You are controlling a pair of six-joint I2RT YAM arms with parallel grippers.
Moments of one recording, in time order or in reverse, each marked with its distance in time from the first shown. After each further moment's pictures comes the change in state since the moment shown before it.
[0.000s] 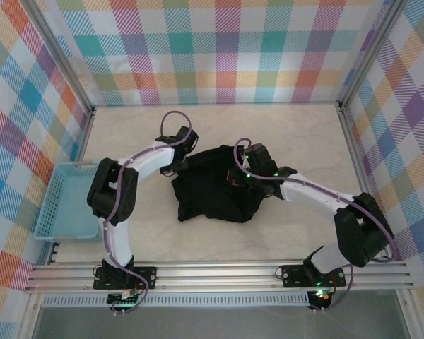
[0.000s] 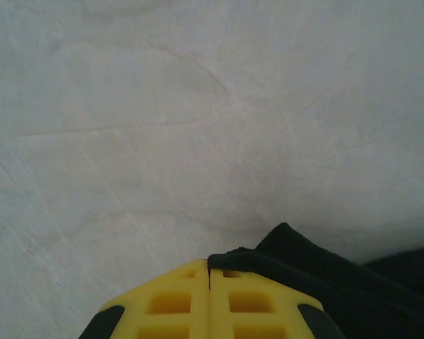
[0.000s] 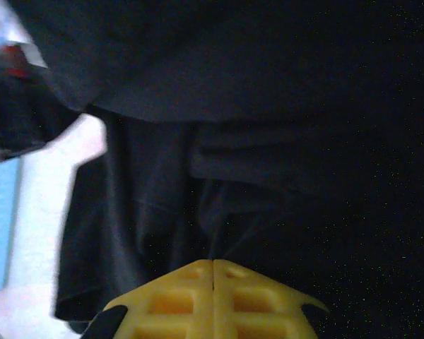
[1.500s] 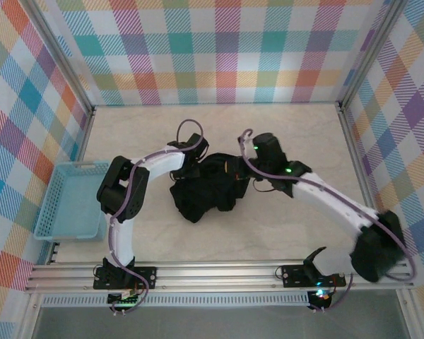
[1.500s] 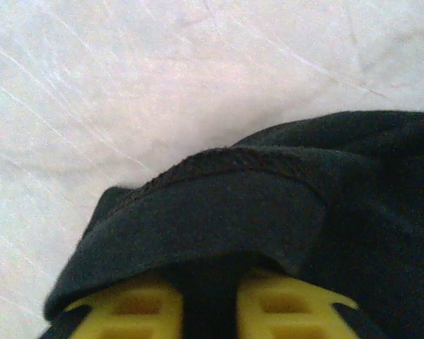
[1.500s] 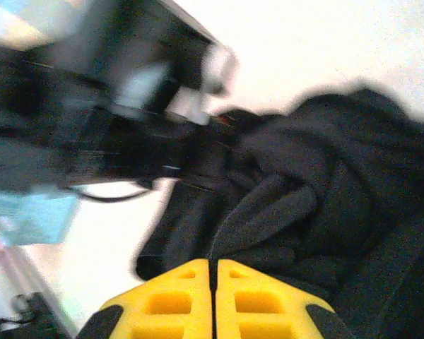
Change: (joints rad) left arm -0.064 0.061 -0.013 0.049 0.159 0.075; right arm -0.012 -0.179 0.107 -0.108 -0.101 -0.194
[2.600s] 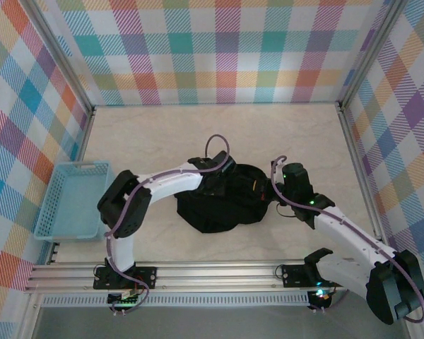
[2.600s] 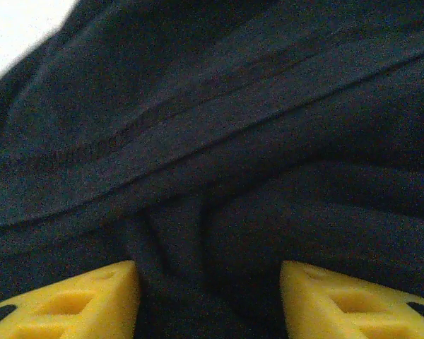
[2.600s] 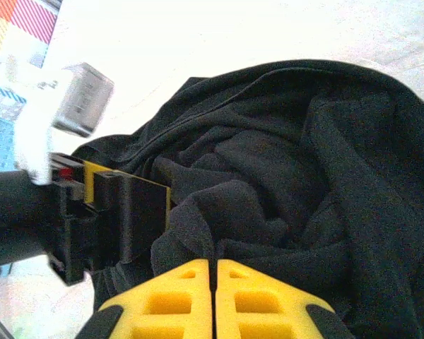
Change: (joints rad) left arm -0.298 -0.100 -0.048 0.015 0.076 -0.052; right arm -0.160 -0.275 -0.462 0.129 0.046 0.112
